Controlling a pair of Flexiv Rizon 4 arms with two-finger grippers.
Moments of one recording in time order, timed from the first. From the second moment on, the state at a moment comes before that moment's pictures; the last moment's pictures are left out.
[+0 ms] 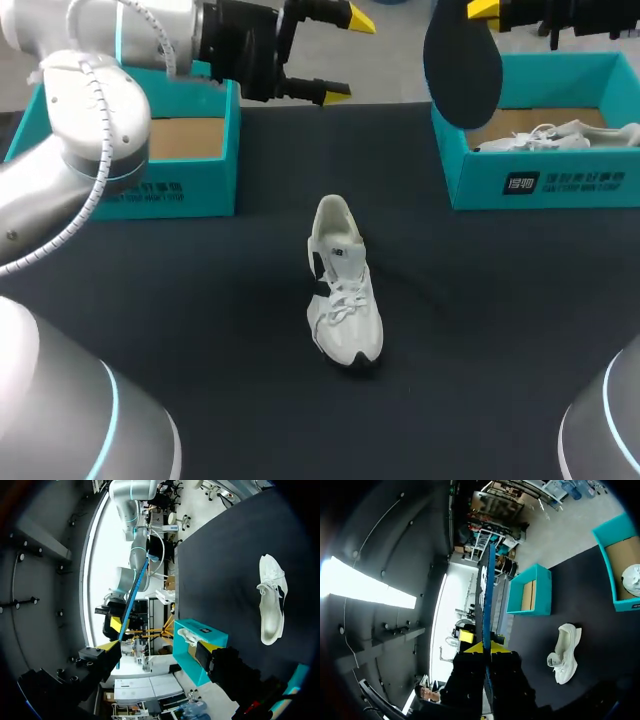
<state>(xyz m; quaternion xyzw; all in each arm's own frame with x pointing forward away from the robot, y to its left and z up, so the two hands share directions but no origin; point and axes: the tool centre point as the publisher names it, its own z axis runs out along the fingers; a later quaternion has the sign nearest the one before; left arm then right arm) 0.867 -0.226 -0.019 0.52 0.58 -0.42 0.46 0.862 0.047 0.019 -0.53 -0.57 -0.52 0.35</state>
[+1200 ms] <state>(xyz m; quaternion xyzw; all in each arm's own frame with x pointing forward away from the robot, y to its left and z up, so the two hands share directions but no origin) 0.854 -0.262 0.016 0.52 0.45 -0.50 0.53 0.887 0.105 0.014 -0.61 -0.52 -0.44 0.40</state>
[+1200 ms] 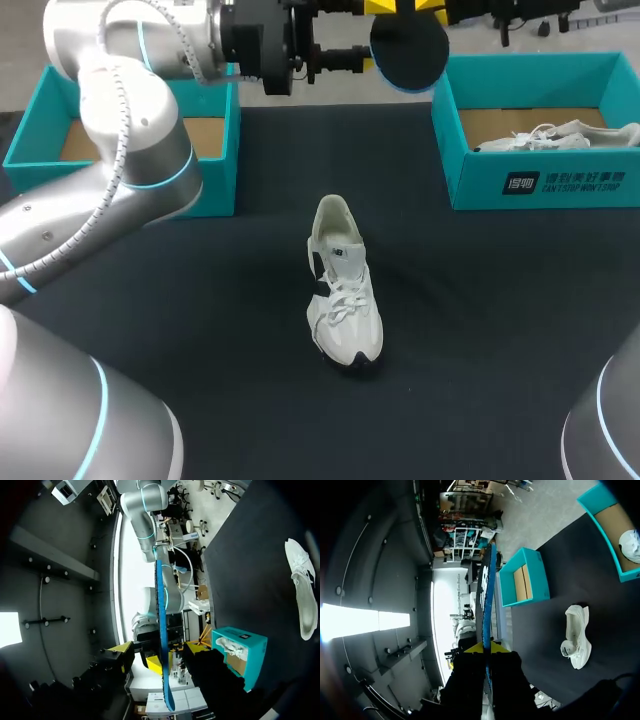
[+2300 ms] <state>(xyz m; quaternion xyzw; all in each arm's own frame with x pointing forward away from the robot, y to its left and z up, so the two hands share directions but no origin) 0.857 -0.254 0.003 0.50 0.46 -0.51 0.53 0.872 0.099 0.020 -0.57 -0.51 -0.51 0.39</state>
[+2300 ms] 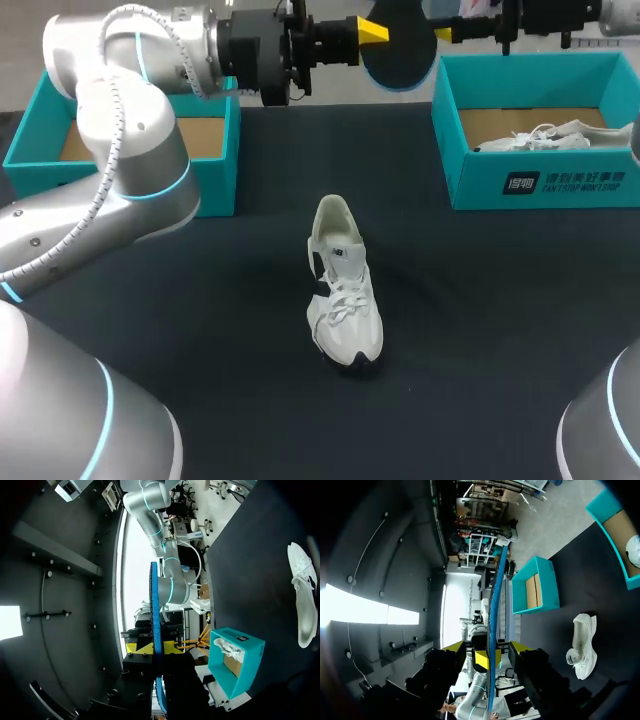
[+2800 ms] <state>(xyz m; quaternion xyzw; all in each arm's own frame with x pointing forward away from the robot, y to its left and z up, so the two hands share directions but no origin) 0.848 -0.236 0.004 0.50 0.47 -0.50 0.52 0.837 0.069 0.008 -0.59 -0.51 -0.50 0.37</state>
